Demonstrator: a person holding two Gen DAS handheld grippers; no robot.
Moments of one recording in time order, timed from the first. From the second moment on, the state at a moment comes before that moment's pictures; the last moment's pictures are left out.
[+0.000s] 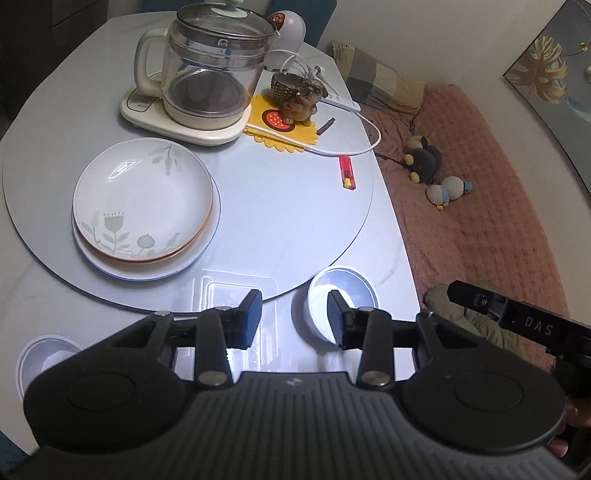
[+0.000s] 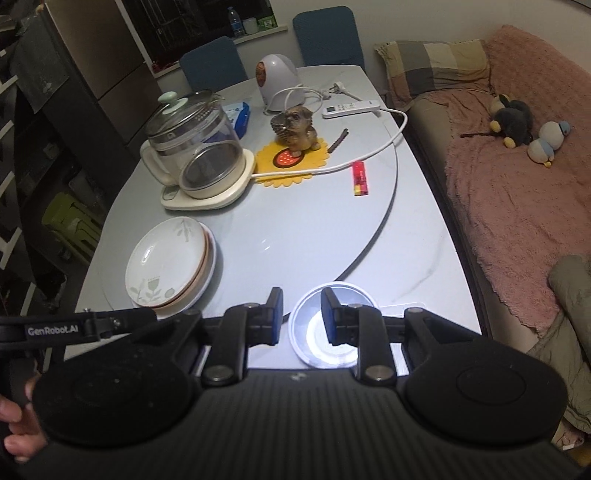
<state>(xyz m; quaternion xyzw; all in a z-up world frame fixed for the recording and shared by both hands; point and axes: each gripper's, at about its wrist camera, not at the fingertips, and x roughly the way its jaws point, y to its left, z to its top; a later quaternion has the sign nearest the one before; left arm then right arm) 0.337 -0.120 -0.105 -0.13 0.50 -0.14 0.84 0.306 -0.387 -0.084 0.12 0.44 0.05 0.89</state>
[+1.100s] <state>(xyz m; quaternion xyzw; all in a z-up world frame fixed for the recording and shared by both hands) 0.406 -0.222 -0.239 -0.10 0.59 -0.14 0.79 0.375 -0.436 -0.215 0.11 0.55 0.07 0.83</state>
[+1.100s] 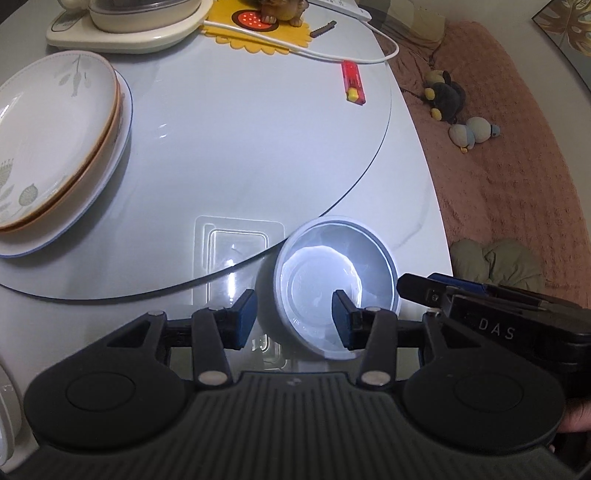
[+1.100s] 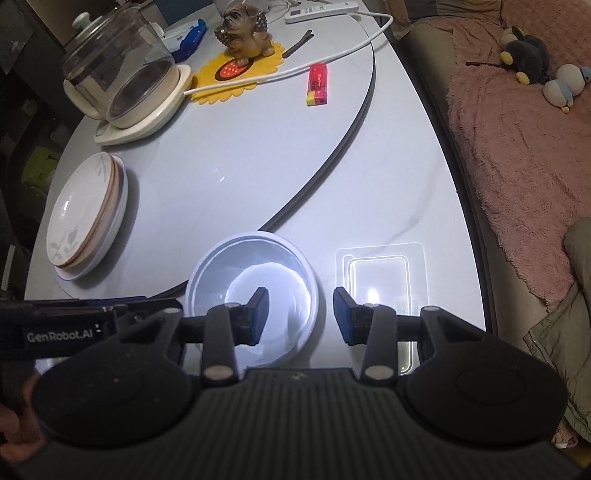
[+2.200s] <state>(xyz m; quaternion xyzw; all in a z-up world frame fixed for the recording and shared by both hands) 0.405 -0.240 -0.238 -0.11 0.57 -0.13 0.80 0.374 -0.439 -0.224 0.12 0.56 0.09 0.81</state>
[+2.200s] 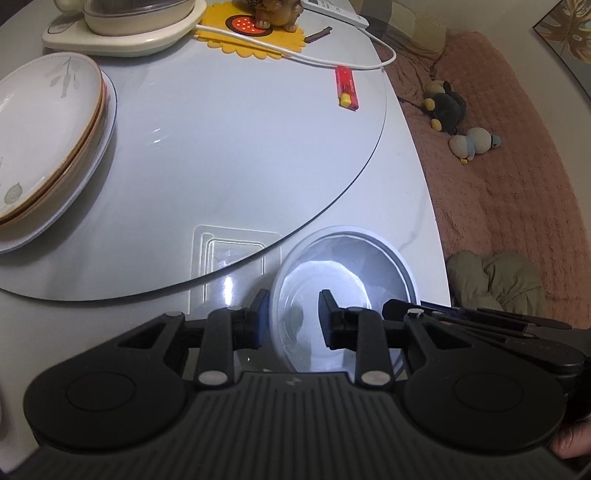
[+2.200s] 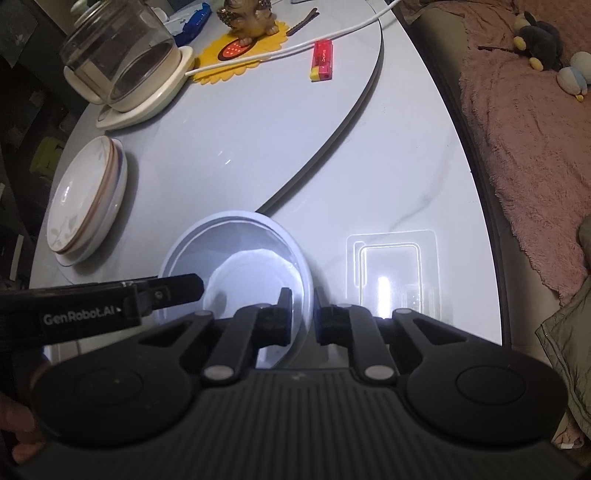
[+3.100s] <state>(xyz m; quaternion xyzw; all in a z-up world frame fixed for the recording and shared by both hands) 0.327 -0.162 -0.120 -0.12 0.52 -0.15 0.83 0.306 -0.384 -0.118 0.14 0.49 0.10 0.85</state>
